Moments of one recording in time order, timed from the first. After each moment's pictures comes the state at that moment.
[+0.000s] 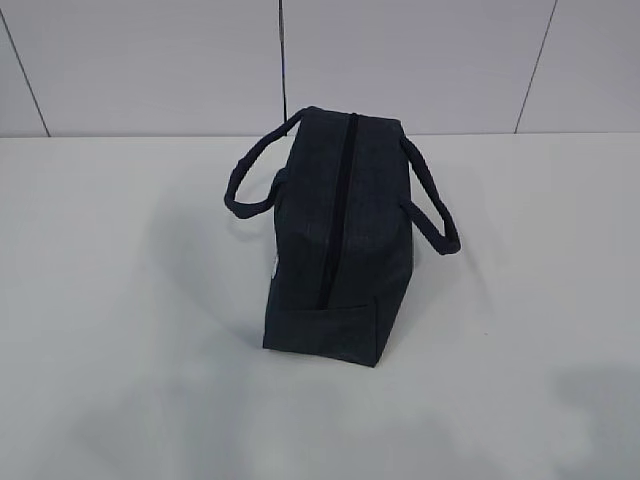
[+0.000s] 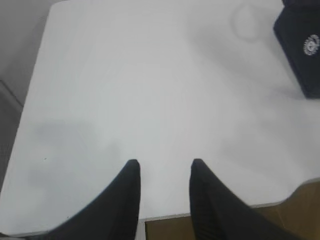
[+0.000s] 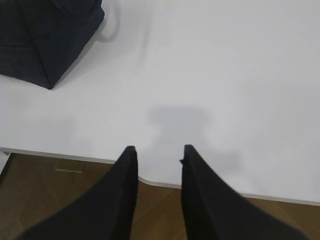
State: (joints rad) left arm -0.11 0.01 -0.52 0.00 1.10 0.01; right arm -0.05 -0.01 -0.50 0.17 1.16 -0.23
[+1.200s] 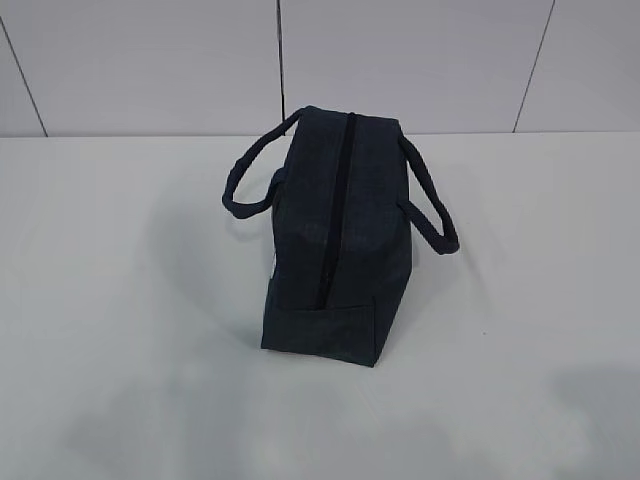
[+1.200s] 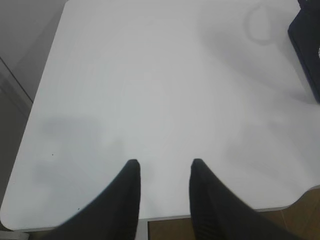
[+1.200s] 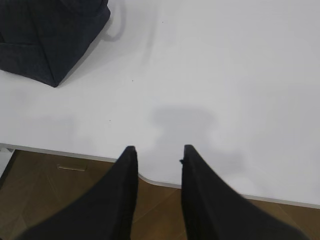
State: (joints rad) left arm -0.06 0.01 -0.52 0.00 1.10 0.01; right arm -0.03 -0.01 -0.50 0.17 1.16 -0.23
